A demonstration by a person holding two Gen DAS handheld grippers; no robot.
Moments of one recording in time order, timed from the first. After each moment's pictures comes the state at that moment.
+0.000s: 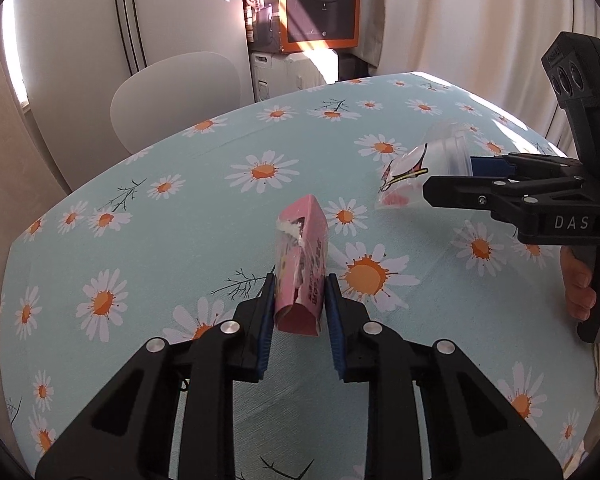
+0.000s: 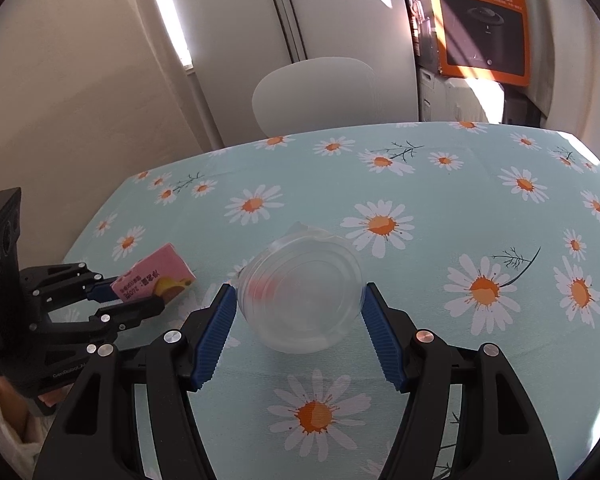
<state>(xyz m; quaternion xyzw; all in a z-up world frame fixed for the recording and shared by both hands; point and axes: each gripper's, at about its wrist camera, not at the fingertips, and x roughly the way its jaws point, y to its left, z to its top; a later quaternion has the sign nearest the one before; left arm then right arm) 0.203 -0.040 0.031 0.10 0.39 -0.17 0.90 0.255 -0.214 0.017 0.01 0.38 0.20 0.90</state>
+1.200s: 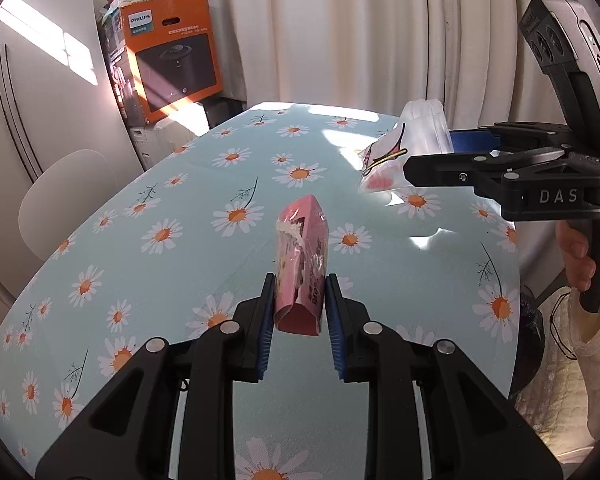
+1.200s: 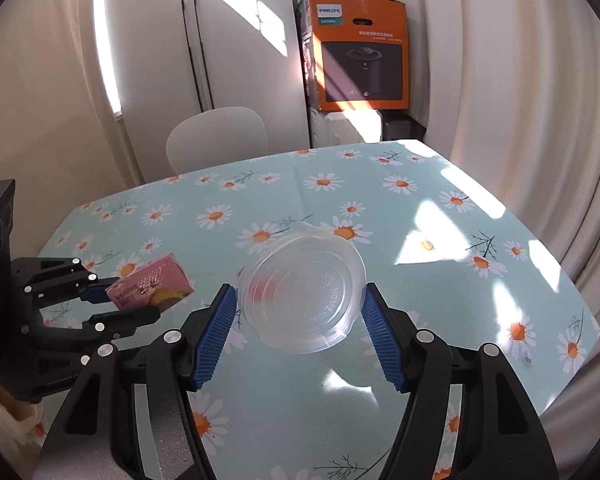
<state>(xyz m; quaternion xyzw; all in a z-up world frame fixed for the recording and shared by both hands) 0.117 -0.217 0.065 0.19 0.31 -0.34 0.87 0.100 -0.383 0.078 0.01 0.31 0.04 0.95</state>
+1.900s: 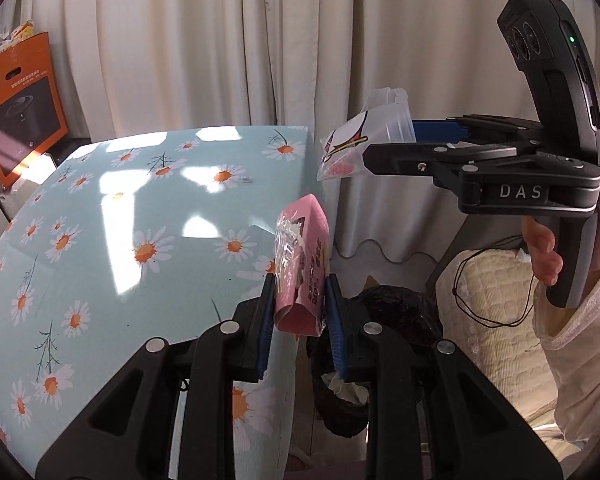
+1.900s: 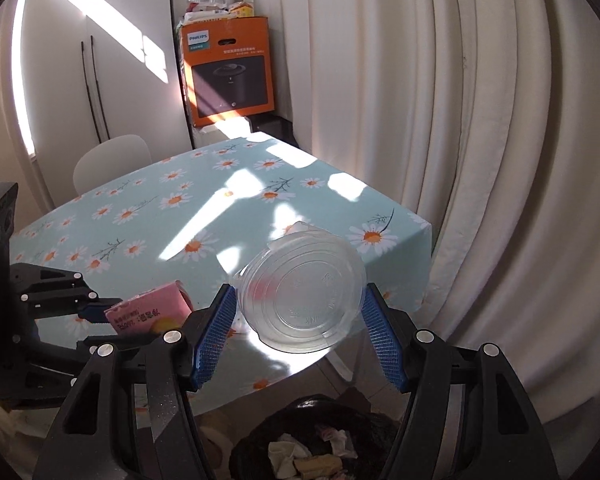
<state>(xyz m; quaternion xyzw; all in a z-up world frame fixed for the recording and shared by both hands) 0.003 -0.382 0.041 0.22 0.30 -0.55 0.75 -0.081 -0.527 0.067 0.06 0.28 -0.15 0.94</state>
